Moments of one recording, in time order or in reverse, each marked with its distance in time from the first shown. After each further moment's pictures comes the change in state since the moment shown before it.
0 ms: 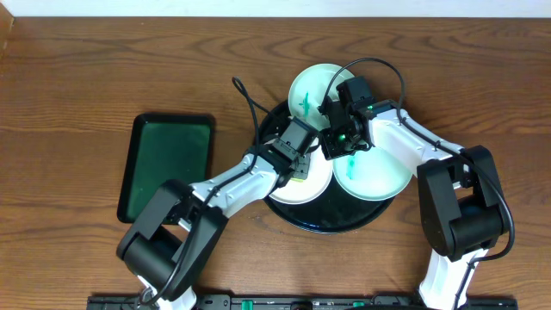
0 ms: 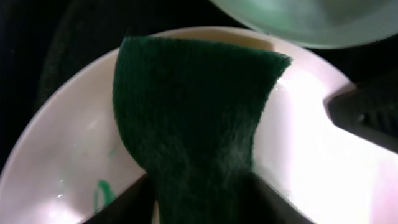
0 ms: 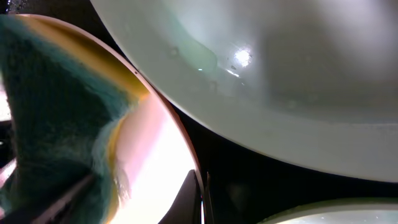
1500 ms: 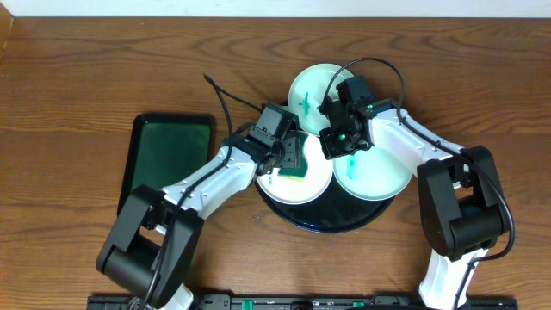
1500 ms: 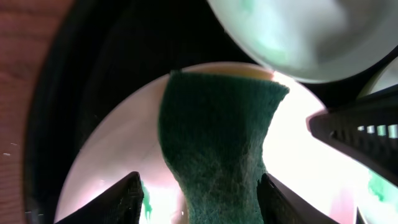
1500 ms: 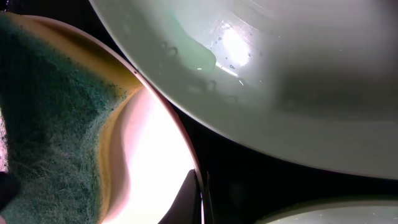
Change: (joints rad) left arm 0.124 -0.091 -0.001 -0.032 0.169 0.007; right arm 0.000 0.000 0.007 -0.010 0.004 0.000
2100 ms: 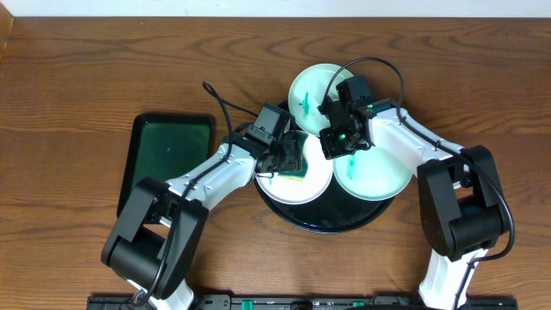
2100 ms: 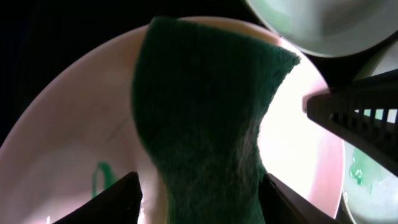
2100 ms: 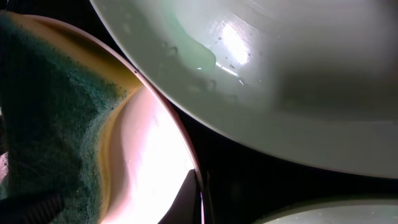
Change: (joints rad) left arm 0.023 0.051 0.000 -0.008 0.154 -0.078; right arm 0.000 0.000 0.003 -0.006 0.001 -0.002
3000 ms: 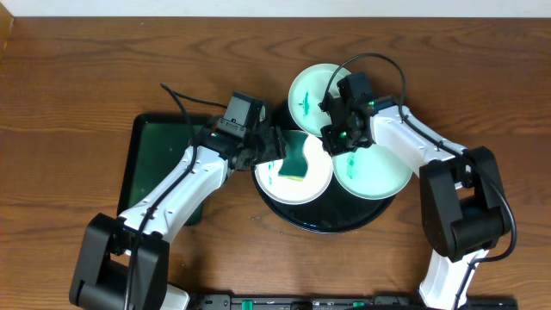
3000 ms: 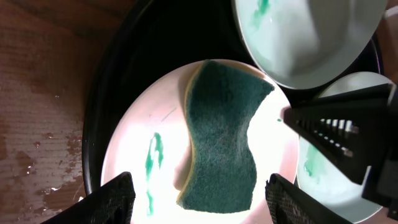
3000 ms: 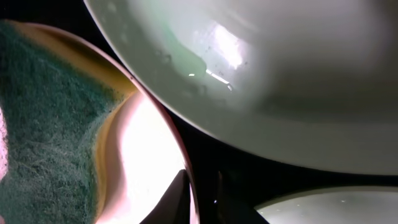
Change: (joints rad) left arm 0.109 -0.190 0.000 -0.138 0.031 -0.056; right arm -0.005 -0.006 0.017 -0.019 0.023 -0.021
